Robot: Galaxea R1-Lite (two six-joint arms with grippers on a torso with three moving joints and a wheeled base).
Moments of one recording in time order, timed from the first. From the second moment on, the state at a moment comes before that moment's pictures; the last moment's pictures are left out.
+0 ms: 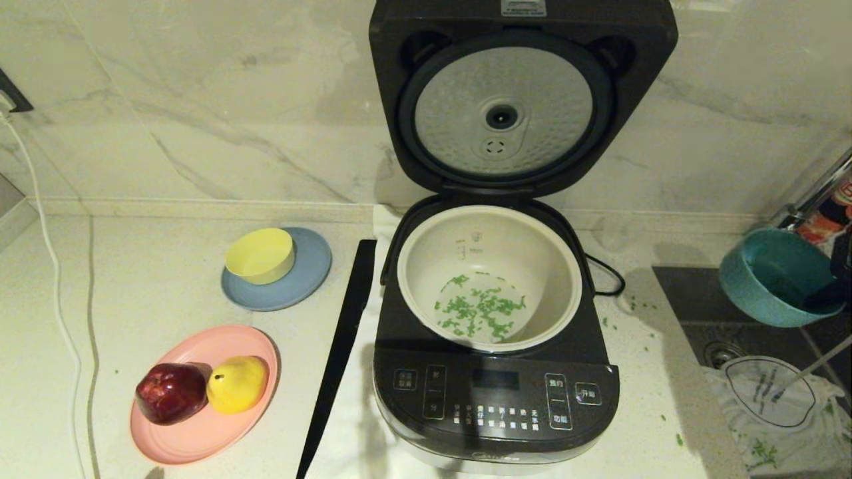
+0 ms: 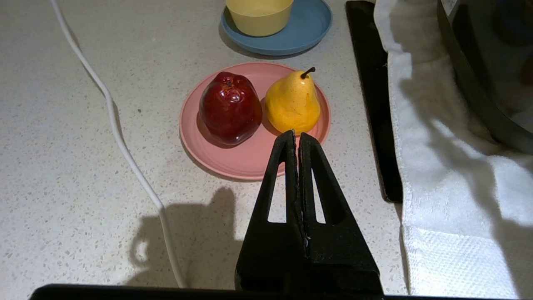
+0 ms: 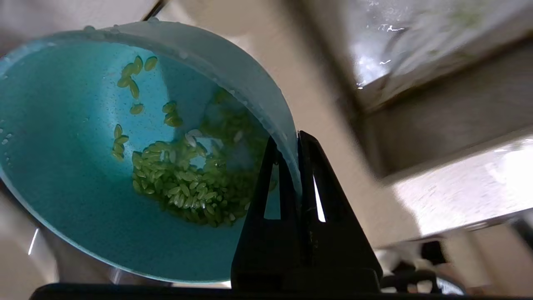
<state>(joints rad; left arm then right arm) -0.02 0.00 0.00 -0.01 0.00 0.06 -0.31 1.60 -1.47 0.82 0.19 0.45</state>
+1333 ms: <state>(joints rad) -0.02 0.00 0.00 -0.01 0.00 0.06 -0.92 2.04 -1.34 0.30 0.31 0.46</state>
